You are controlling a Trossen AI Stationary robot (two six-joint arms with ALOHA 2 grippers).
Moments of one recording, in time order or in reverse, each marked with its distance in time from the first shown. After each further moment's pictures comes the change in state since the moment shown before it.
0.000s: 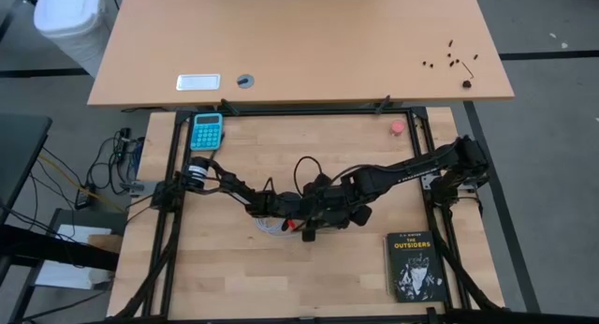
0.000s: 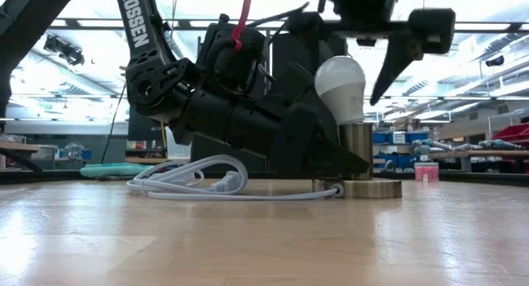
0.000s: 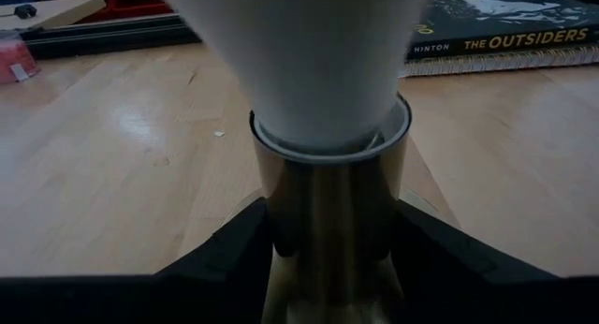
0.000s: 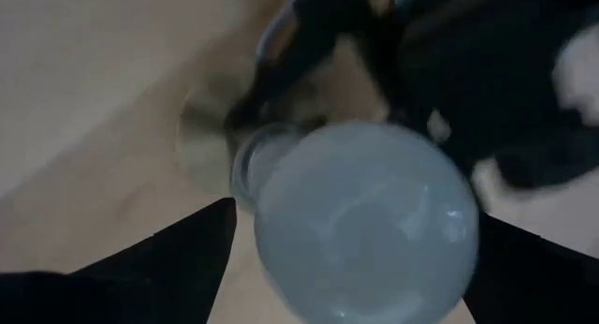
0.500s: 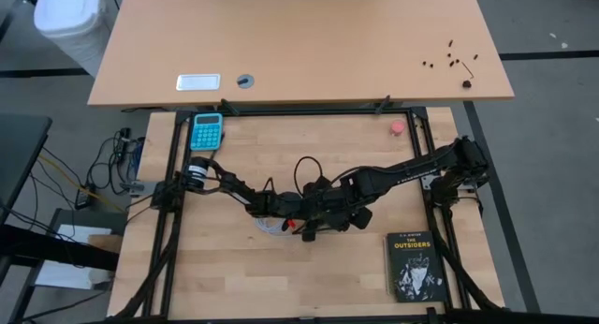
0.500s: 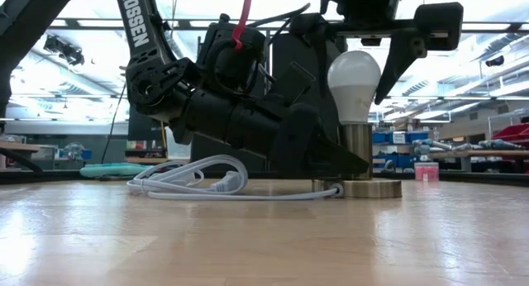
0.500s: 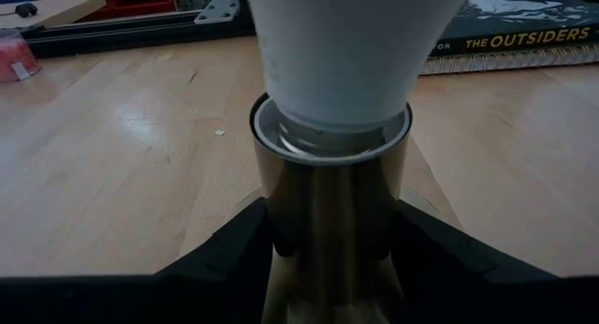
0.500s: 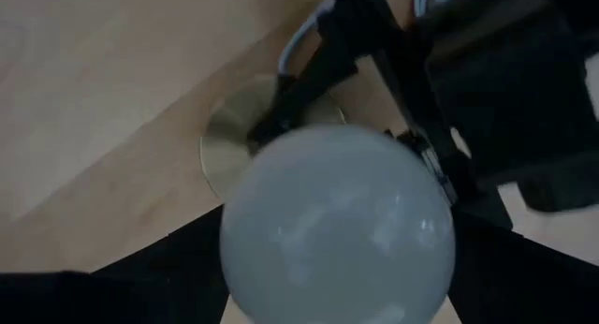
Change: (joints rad) left arm 0.000 -0.001 0.000 -0.008 -0.002 -0.001; right arm 0.012 0.012 0.011 -0.007 -0.043 0.018
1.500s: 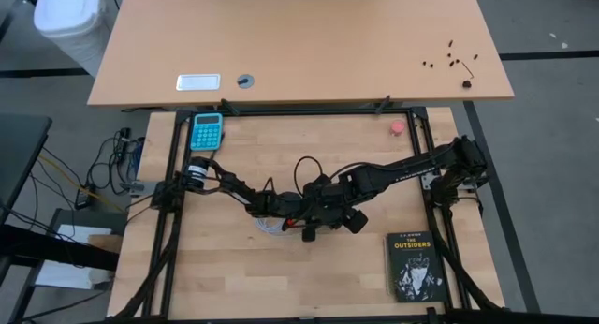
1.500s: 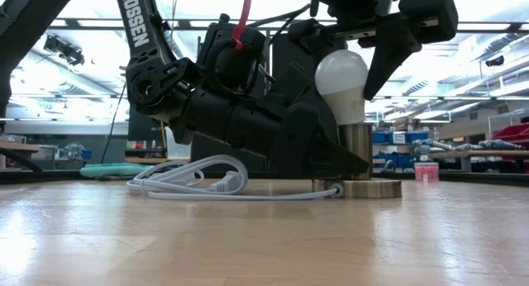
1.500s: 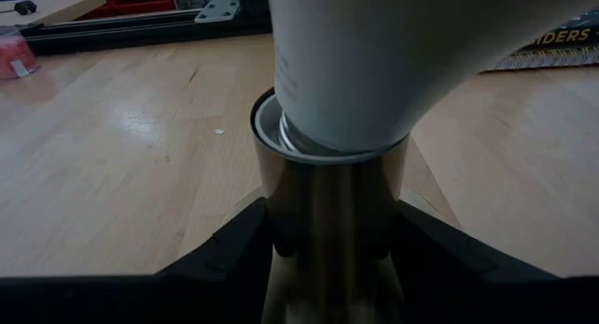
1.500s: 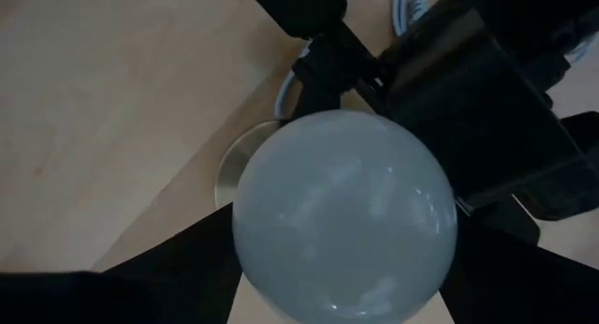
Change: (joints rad) left arm 0.000 0.000 0.000 -0.003 0.002 -0.008; right arm -0.027 0.003 0.000 0.049 -0.094 0.178
